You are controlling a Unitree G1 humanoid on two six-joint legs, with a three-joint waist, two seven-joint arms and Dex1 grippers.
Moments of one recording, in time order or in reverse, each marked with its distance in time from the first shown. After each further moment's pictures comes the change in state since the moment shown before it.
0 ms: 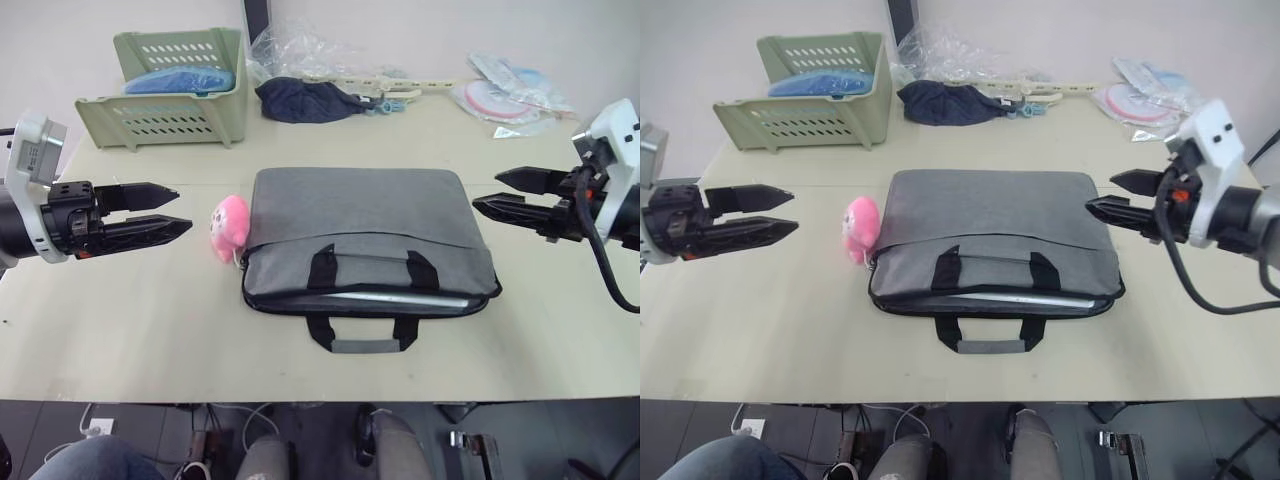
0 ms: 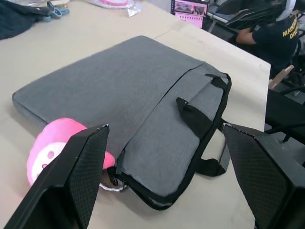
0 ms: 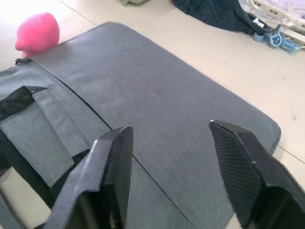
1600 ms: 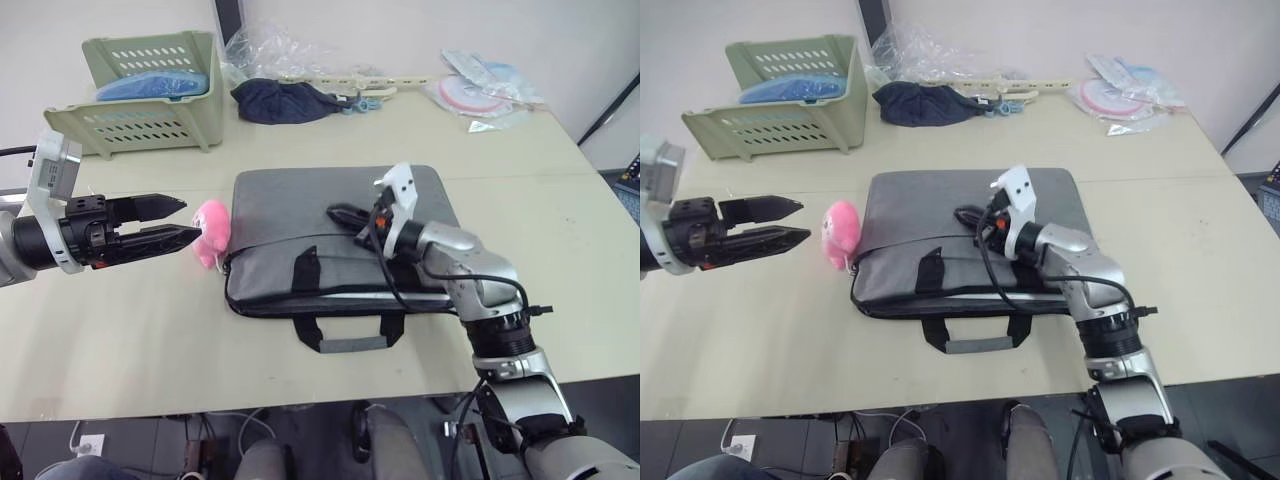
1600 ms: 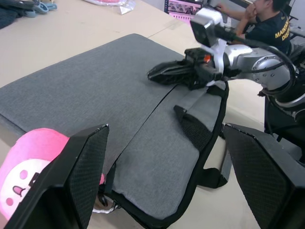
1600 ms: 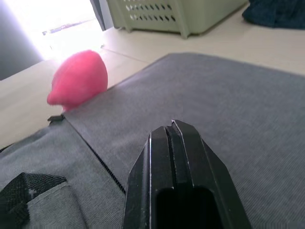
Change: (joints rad) left arm 0.088 -0.054 0.056 -0.085 -0.050 0.029 0.098; right arm -0.121 0.792 0.376 0.403 -0.377 -0.437 -0.060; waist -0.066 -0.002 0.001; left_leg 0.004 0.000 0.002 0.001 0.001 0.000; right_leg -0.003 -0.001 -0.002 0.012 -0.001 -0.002
